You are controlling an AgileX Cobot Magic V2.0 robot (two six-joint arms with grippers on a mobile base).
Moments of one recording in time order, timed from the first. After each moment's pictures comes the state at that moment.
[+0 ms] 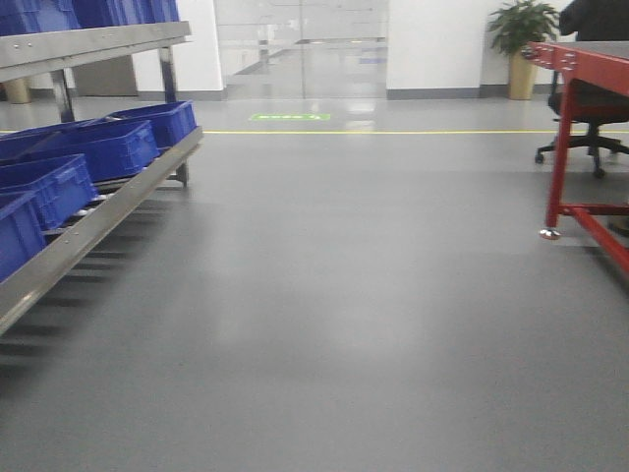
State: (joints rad) left arm -0.48 1.49 -1.95 0.05 0.92 -0.18; right arm 0.32 1.50 -1.96 0.07 0.98 0.11
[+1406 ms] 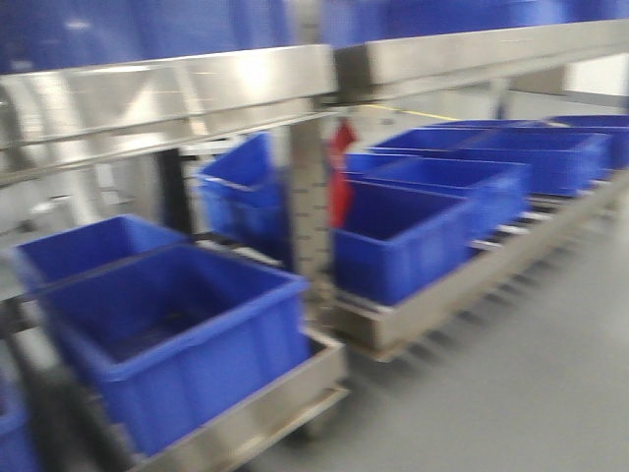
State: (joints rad) left arm -0.48 1.49 -1.95 0.06 0.89 -0.17; right arm 0.32 1.50 -1.96 0.07 0.98 0.11
